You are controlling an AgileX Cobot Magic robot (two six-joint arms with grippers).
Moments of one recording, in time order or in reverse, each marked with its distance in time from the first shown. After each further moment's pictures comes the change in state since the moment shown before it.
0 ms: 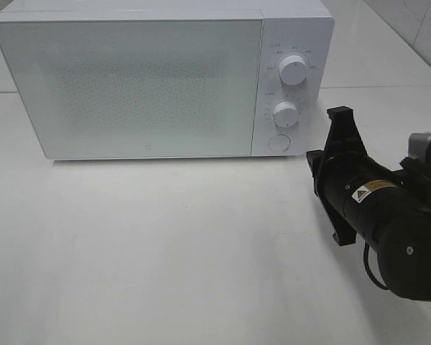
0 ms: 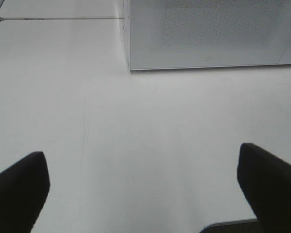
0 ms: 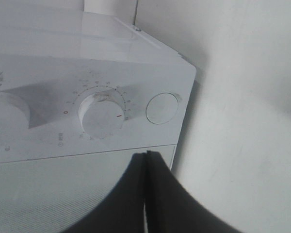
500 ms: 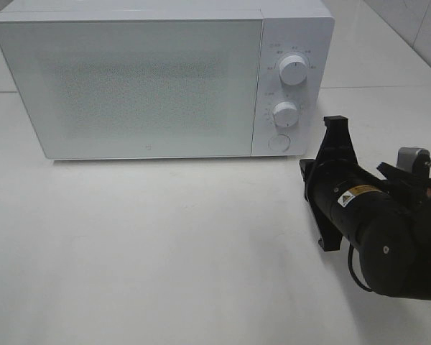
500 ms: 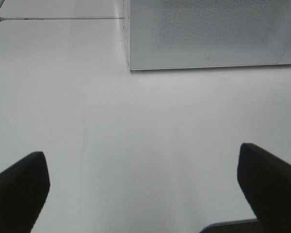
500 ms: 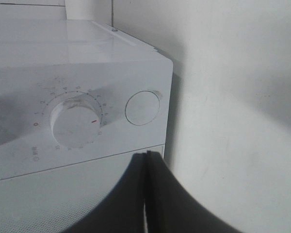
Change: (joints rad) left arm 0.000 0.000 0.000 0.000 -0.001 0.000; right arm 0.000 0.083 -0.041 0.005 0.003 0.113
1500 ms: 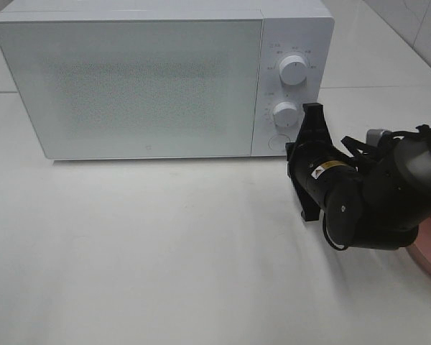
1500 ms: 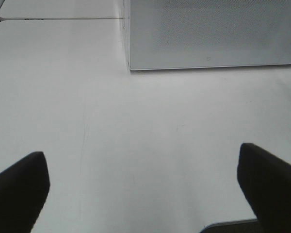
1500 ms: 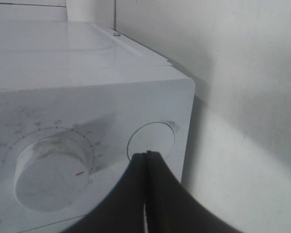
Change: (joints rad) left arm 0.000 0.000 0.000 0.001 0.000 0.000; right arm -0.152 0.199 -0.218 -0.156 0.026 0.006
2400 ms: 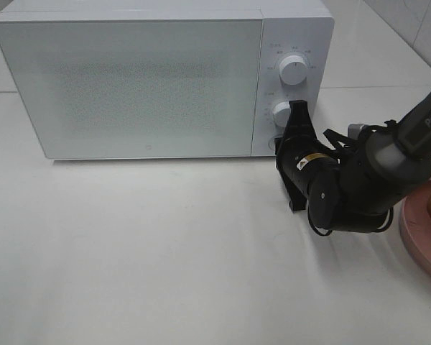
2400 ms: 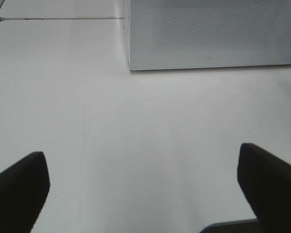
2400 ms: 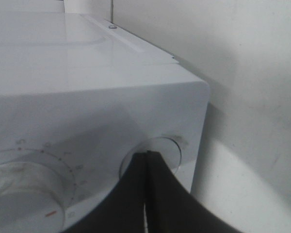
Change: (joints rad) left arm 0.000 0.000 0.000 0.000 0.000 0.000; right arm -0.039 0.102 -0.130 -0.052 0.026 0.000
